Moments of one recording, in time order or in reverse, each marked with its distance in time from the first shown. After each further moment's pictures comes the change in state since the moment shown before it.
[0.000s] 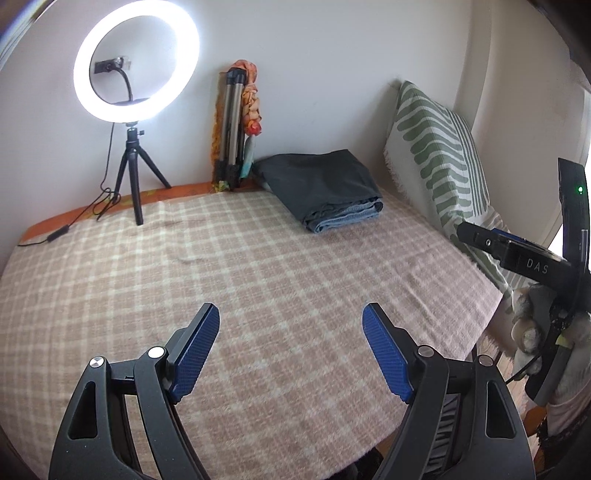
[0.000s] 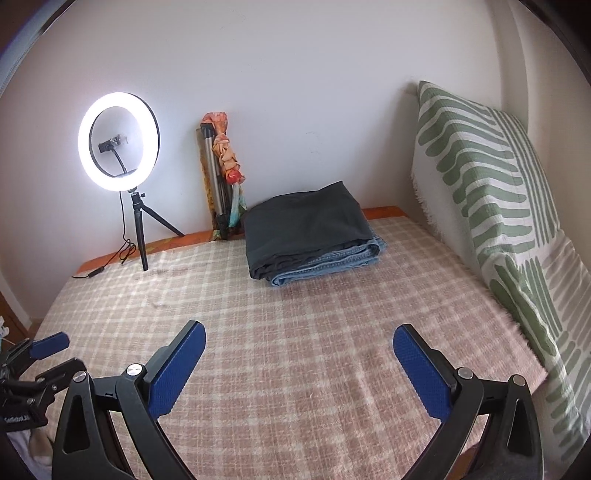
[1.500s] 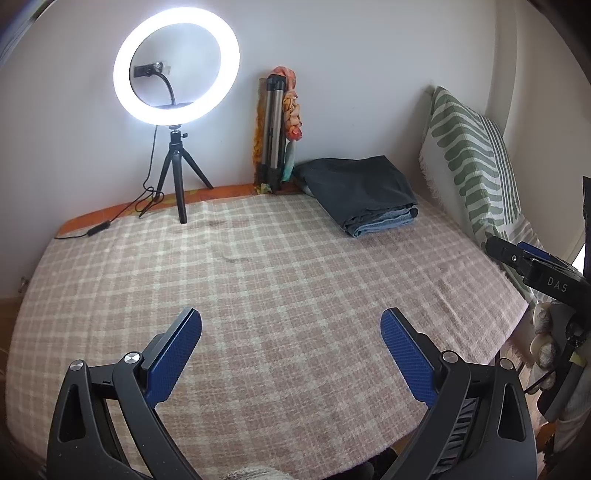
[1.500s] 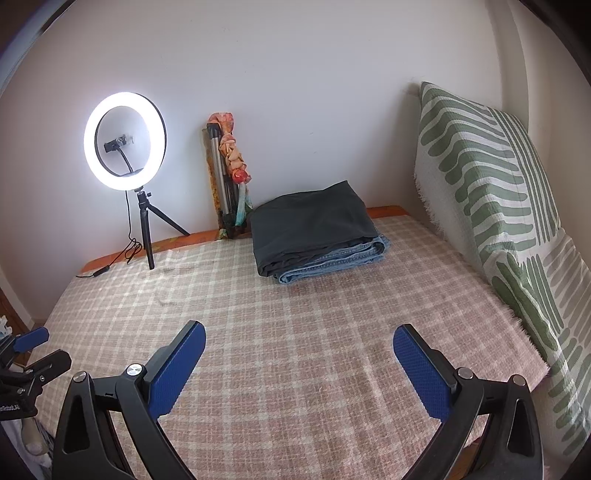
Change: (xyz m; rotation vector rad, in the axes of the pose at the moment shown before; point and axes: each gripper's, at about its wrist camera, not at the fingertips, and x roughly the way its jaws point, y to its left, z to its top) left arm -0.020 0.012 0.002 -0.032 -0.005 0.133; right arm -0.005 0.006 0.000 0.001 -0.001 0.014
